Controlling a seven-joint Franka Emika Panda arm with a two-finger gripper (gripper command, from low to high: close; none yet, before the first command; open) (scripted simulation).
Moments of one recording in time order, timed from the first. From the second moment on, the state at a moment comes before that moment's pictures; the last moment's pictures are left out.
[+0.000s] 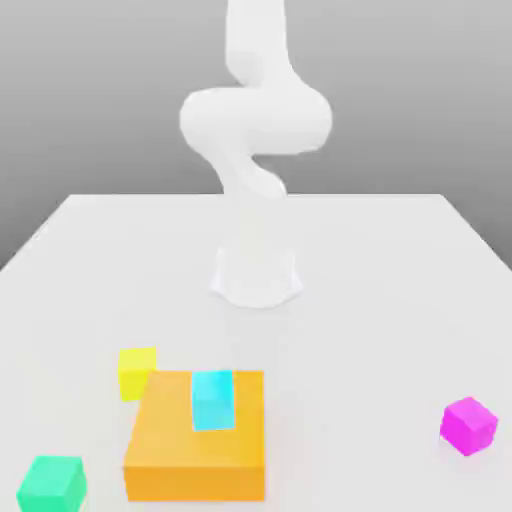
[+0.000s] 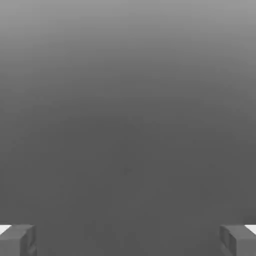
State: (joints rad) arm 0.02 -0.71 0.02 -2.32 0.01 2.34 0.80
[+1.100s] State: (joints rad) arm 0.41 0.43 0.18 -2.44 -0.26 2.85 1.12
